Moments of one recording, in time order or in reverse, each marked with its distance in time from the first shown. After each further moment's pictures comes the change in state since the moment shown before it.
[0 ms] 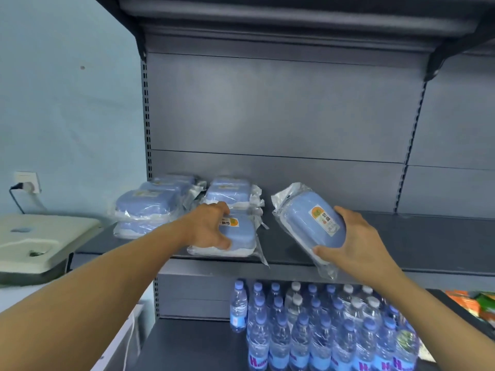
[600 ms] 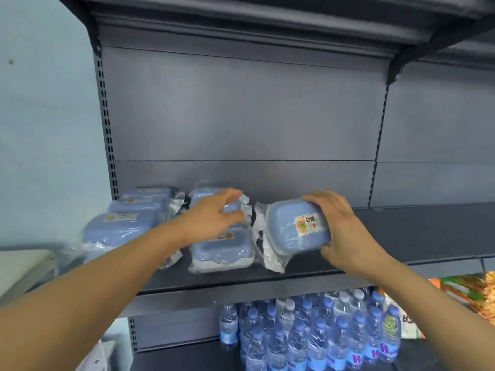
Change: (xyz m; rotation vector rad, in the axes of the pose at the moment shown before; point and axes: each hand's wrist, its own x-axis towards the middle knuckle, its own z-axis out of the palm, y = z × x) left_hand 0.028 0.000 -0.029 -0.441 0.028 0.232; right_hand 0.027 -0.030 0.013 -0.119 0.026 -0.296
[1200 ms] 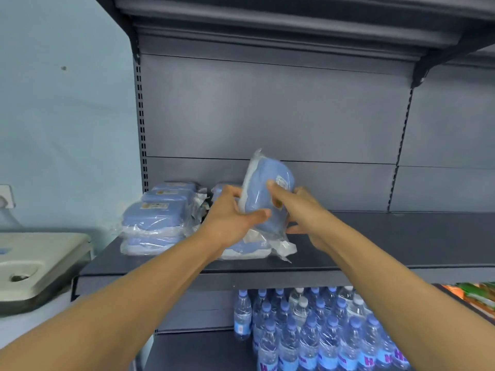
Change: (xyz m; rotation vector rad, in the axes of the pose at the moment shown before) left_hand -0.045 0.023 0.014 -0.518 0.329 -0.170; right_hand 0.055 -0.097 0.015 0.857 -0.186 0.639
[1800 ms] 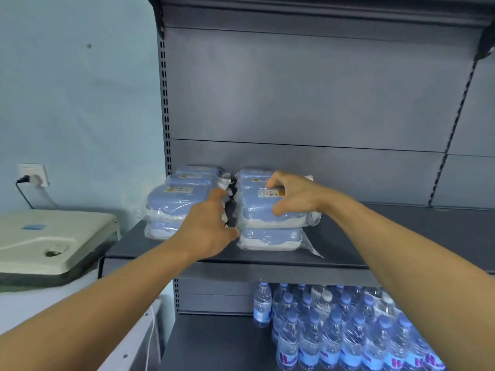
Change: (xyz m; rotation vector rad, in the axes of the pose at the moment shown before) left_hand -0.007 -0.048 -0.061 0.543 0.044 -0.021; right_hand 0.077 0.006 0.030 -0.793 -0.326 -0.303
